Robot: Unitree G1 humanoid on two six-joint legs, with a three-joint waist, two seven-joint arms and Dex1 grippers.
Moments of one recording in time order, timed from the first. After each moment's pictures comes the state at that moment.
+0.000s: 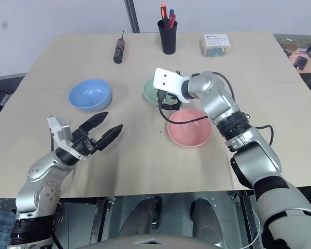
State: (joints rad) left arm 0.01 0.46 0.27 -0.22 -0.66 0.20 -0.83; right arm -1.10 -0.31 0.46 0.47 -0.18 0.28 0.92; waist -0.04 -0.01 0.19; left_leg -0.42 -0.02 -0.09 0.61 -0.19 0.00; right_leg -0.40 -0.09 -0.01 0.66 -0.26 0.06
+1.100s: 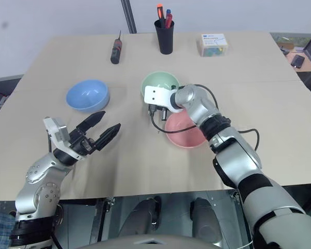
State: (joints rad) left arm 0.01 0.46 0.28 -0.22 -0.65 0.16 -0.83; right arm -1.14 -0.20 0.47 0.72 -0.31 0.08 0.88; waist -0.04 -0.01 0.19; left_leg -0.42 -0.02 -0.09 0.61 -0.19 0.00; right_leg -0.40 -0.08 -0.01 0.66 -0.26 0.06
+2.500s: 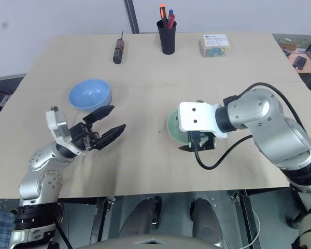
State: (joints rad) left arm -0.12 0.48 0.26 -0.13 -0.67 0.12 -1.07; right arm -0.78 -0.84 0.34 -0.62 0.15 0.86 1.20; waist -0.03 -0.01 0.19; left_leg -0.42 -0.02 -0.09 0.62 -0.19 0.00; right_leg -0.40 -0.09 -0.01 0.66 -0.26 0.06
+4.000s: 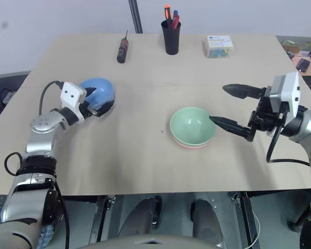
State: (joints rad) left arm -0.61 0.63 0.14 0.62 -0.15 -0.09 -0.77; right arm -0.29 -0.78 -0.36 -0.46 0.69 0.56 1.04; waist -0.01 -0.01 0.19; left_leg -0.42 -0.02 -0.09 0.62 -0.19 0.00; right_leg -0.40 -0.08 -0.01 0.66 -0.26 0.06
